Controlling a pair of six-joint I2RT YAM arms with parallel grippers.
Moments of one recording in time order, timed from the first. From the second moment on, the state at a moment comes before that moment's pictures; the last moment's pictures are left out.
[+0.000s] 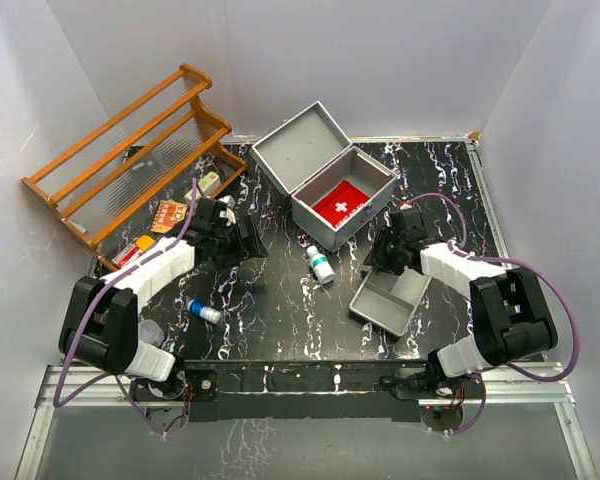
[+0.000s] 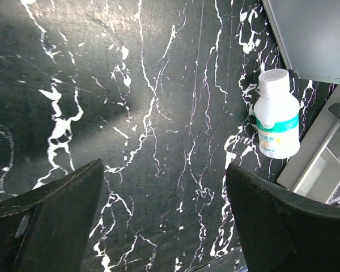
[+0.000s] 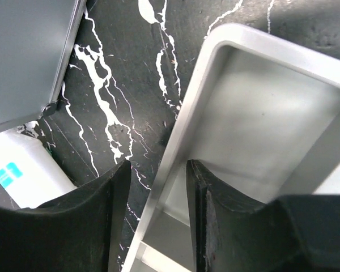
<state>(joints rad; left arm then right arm) -0.36 1.42 0.87 -0.37 0.21 -0.57 0.25 1.46 0.72 -0.22 -0.11 0.61</state>
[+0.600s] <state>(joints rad) -0.39 1.44 0.96 -0.47 -0.06 -0.58 0.65 1.29 0.75 -0.26 0.17 0.58</state>
